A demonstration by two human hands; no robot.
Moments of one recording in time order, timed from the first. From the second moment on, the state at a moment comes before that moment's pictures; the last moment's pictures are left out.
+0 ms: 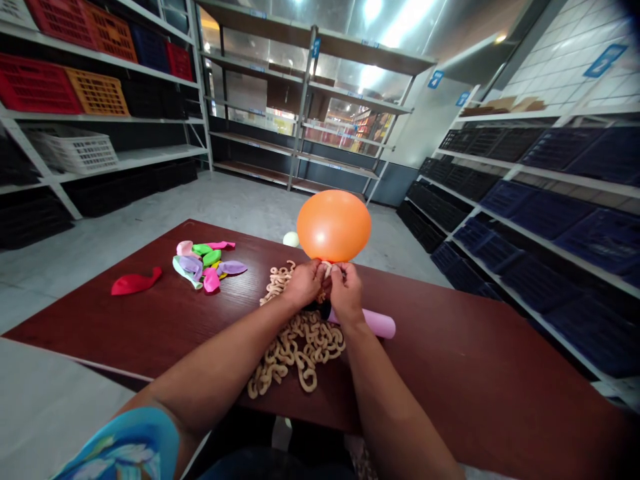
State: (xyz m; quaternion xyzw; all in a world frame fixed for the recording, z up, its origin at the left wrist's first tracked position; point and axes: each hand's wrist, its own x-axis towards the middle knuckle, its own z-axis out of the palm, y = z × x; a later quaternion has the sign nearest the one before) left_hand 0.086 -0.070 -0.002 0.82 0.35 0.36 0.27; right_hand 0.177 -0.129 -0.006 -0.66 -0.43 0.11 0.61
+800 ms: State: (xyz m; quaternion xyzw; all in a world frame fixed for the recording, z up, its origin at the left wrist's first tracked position) left_hand 0.078 -0.080 0.009 0.79 0.13 0.21 0.56; right_hand 0.196 -0.118 -0.023 -0.60 -0.32 0.18 0.71
